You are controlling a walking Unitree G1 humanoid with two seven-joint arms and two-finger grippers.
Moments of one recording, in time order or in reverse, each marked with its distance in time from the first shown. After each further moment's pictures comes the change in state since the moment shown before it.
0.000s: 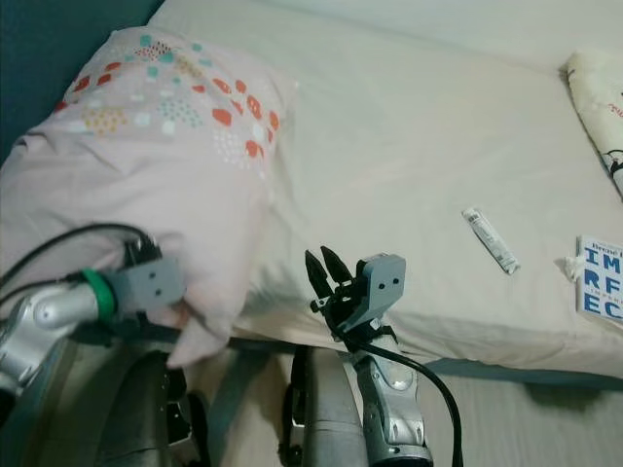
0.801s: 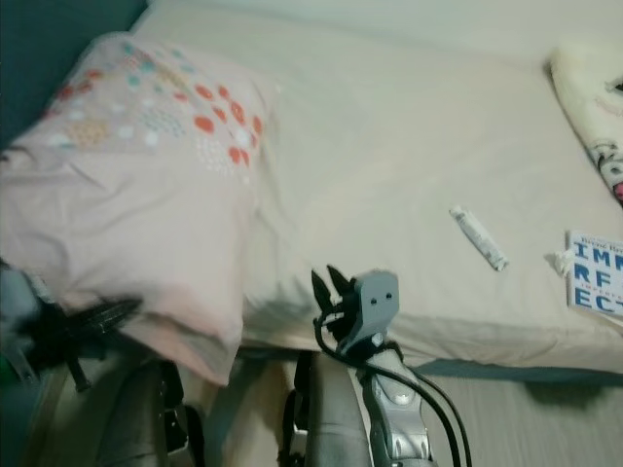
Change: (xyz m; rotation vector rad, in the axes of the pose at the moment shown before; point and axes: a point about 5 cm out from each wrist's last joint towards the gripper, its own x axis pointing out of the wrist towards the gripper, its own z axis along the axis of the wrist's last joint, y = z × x) left arm -0.110 -0.017 0.010 -0.690 -0.379 0.109; right arm -0.009 0.000 -0.016 -0.132 0.100 -0.014
